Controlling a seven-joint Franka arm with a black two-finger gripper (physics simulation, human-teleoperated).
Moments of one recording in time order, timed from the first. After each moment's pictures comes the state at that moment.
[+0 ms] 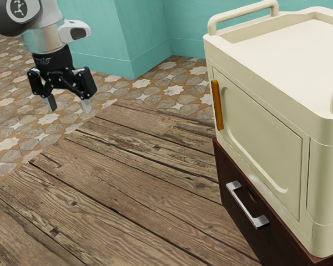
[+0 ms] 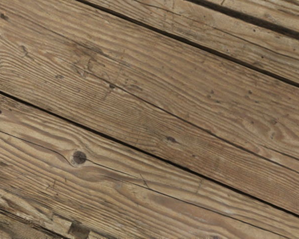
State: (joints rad) arm -0.12 0.09 0.40 -1.22 0.03 1.29 -0.10
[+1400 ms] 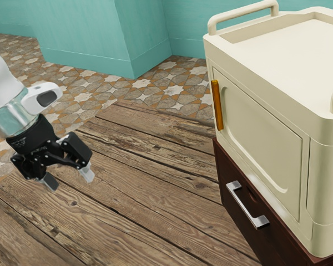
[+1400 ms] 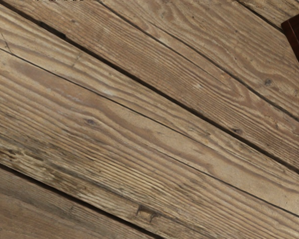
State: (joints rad) arm -0.10 -0.60 0.19 -2.13 -0.12 1.70 -0.43
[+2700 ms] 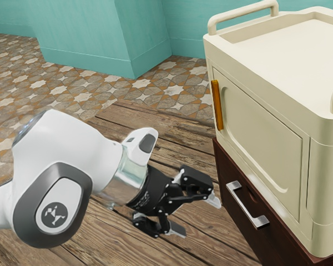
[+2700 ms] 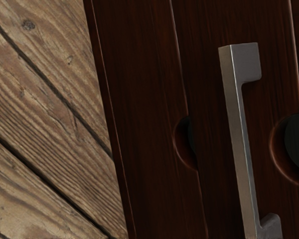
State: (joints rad) arm -0.27 -0.46 -0.09 -2.39 -0.50 2.51 -0.82
